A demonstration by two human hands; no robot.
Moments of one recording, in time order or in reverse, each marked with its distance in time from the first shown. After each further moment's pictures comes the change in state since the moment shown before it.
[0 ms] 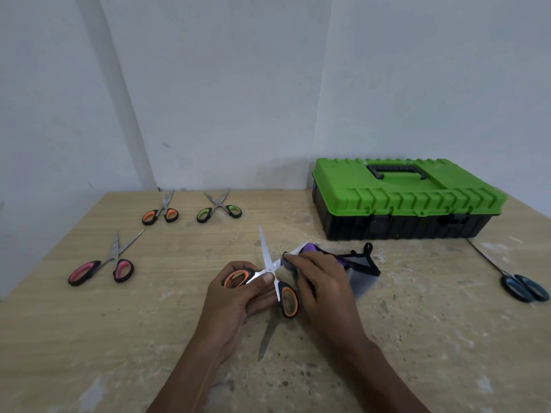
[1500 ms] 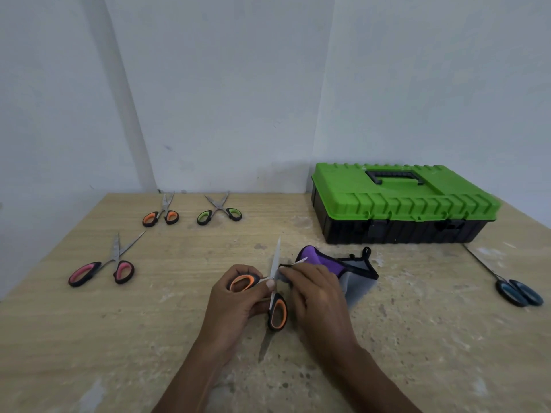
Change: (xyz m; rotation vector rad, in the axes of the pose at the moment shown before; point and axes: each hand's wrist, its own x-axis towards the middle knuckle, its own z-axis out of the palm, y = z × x) left_hand 0.002 -0.007 -0.005 0.183 -0.007 0.085; right_hand -0.008 -0.006 0.008 -0.198 -0.034 -0.070
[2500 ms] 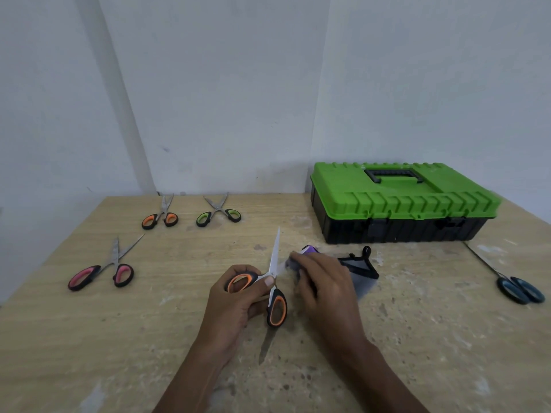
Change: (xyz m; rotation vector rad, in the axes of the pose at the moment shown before) left_hand 0.001 0.005 0.002 -0.086 -0.011 -0.050; right_hand 0.006 0.012 -0.004 0.075 0.114 0.040
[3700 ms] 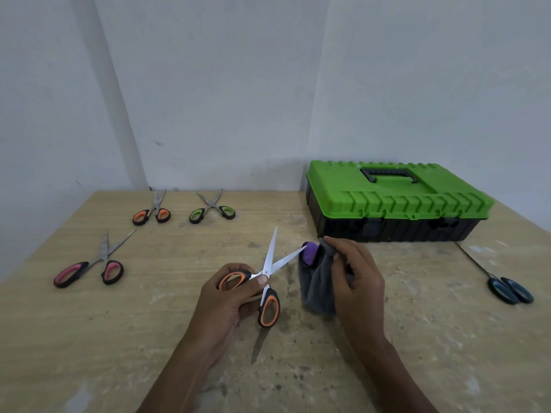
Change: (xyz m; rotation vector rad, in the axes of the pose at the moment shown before) left_hand -0.001 0.007 0.000 -0.045 -0.050 -0.082; right_hand 0.010 0.019 -0.033 0.290 0.199 0.168
